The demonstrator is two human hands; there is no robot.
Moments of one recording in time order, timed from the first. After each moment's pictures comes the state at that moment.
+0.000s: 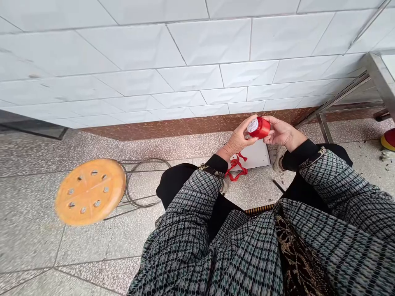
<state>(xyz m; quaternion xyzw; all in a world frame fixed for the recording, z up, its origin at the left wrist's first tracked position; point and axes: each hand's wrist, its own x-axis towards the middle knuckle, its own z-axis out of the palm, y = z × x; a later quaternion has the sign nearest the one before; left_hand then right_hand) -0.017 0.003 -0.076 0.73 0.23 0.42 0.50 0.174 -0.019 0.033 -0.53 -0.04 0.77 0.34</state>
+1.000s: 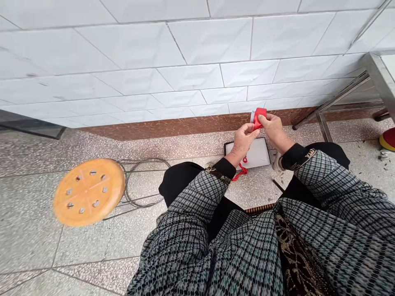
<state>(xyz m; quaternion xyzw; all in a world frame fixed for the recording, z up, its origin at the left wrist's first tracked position) 0.014 -0.028 -0.055 0.49 0.41 0.48 0.61 0.144 -0.012 -0.017 -0.64 -0.39 0.42 0.52</state>
